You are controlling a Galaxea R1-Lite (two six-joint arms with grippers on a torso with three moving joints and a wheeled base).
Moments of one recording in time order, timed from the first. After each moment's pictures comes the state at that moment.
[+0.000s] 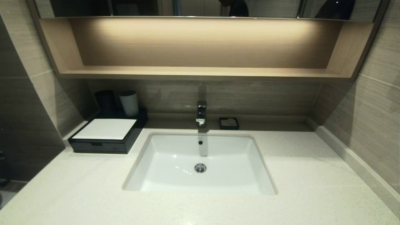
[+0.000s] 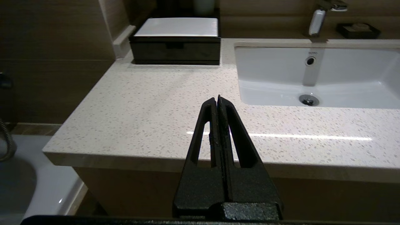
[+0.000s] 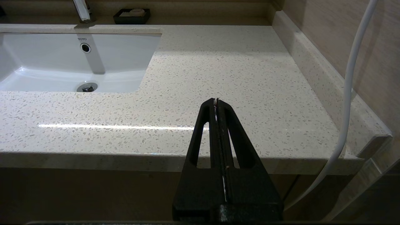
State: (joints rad) left arm 0.00 0.06 -0.13 0.08 0.02 0.03; right arm 0.00 0.00 0.00 0.00 0.00 0.00
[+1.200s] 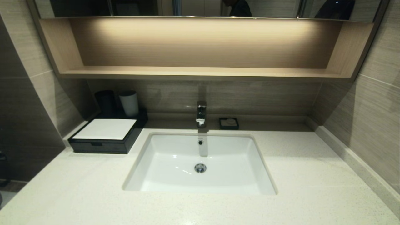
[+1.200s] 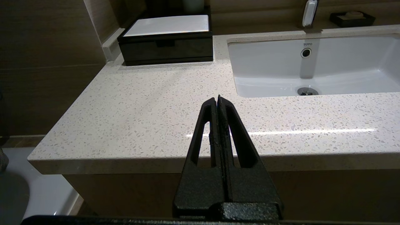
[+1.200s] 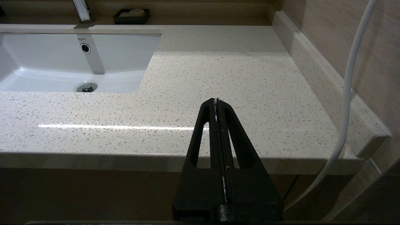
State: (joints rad) left arm 0.00 0.00 0.00 -0.02 -0.03 0.08; right arm 0.00 0.00 0.00 0.00 0.00 0.00
